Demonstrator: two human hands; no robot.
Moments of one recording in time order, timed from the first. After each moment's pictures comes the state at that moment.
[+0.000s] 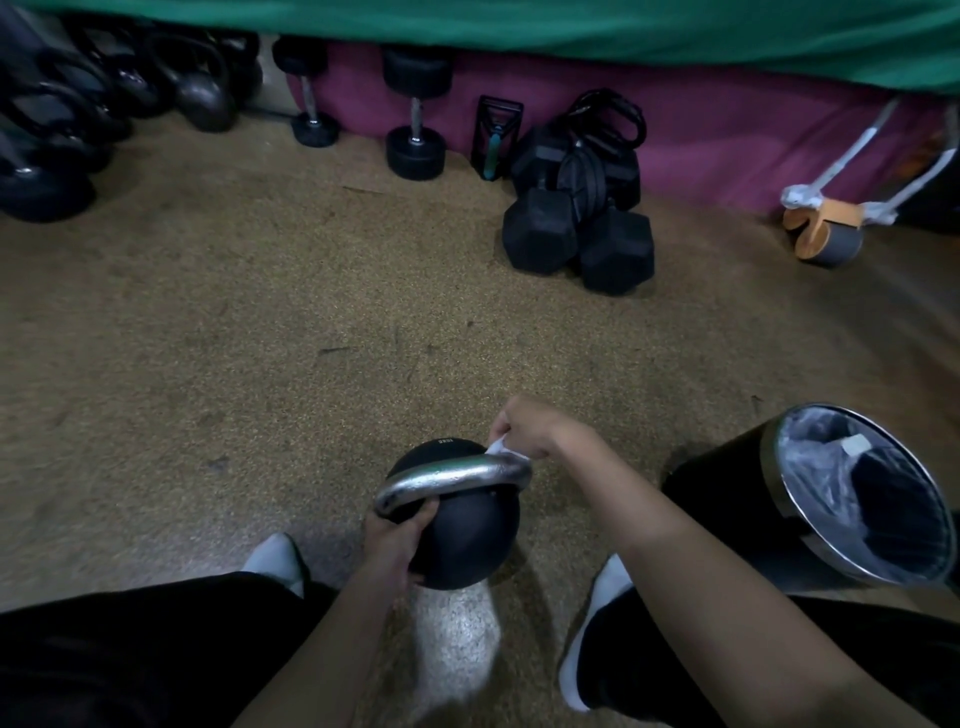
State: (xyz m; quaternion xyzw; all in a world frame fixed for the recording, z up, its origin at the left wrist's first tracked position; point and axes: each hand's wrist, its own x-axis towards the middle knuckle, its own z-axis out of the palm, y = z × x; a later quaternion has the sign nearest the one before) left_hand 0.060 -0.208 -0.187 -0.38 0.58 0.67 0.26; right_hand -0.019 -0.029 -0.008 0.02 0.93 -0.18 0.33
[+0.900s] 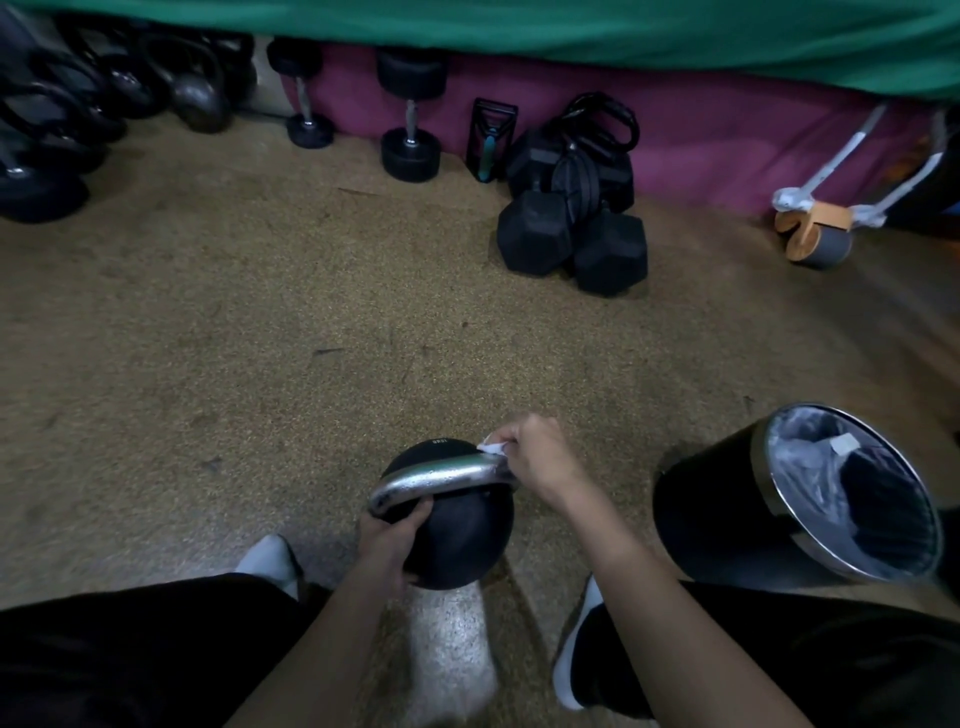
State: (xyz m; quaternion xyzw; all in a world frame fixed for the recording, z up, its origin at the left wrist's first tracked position) left_hand 0.059 -0.202 -0.170 -0.40 0.56 0.67 0.28; right_hand 0.021 -0.027 -0.028 0.09 0.95 -0.26 0.15
